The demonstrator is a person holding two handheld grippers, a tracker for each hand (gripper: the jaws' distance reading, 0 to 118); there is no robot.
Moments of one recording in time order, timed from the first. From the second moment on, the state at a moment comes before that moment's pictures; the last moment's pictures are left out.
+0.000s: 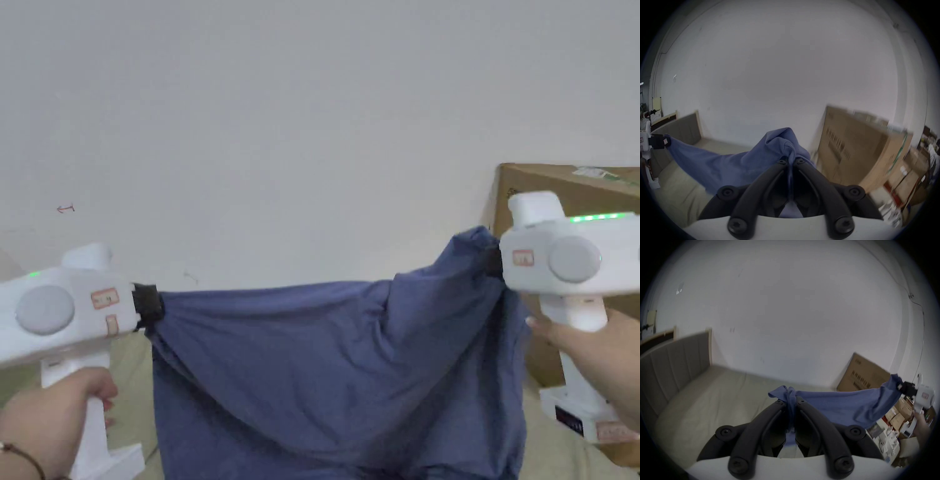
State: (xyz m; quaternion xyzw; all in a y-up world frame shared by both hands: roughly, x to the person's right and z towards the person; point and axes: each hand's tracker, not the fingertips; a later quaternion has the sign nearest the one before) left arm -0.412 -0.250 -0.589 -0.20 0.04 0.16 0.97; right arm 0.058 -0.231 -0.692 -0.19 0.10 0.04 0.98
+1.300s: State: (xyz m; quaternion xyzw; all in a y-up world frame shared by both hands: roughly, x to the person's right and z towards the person) left arm -0.373 -0.385 -0.256 -0.35 0.01 0.21 0.91; right arm 0.154 -0.398 -0.342 -0.42 0.10 -0.11 0.89
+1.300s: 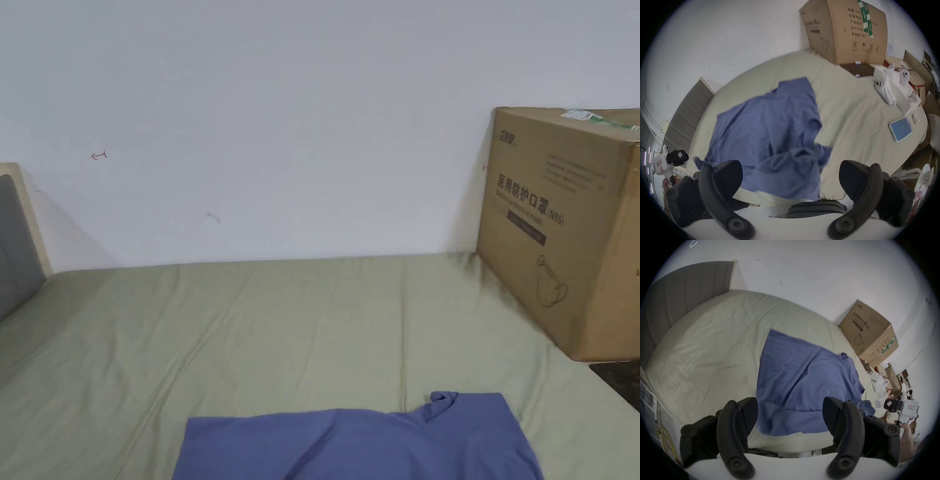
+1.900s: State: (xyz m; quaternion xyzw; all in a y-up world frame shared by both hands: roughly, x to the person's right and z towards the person) left arm -0.321 -0.314 -0.277 -0.09 0.03 0.14 0.99; right arm 0.083 -0.344 -0.343 -0.11 0.17 -0.10 0.97
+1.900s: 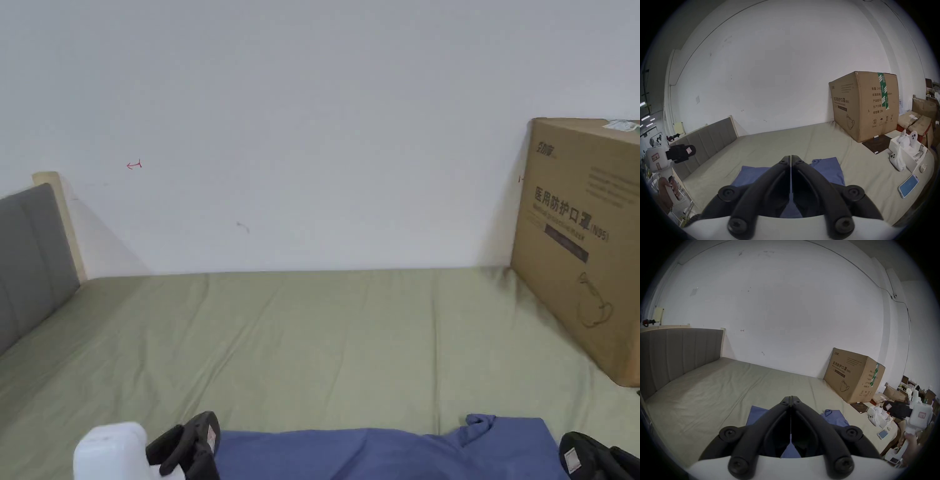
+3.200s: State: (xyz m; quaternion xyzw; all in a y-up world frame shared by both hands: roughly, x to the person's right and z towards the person) left arm -0.452 -0.452 -0.575 -0.44 0.00 0.08 0.90; right arm 0.172 -0.490 -0.717 -0.51 0.06 -0.17 0.84
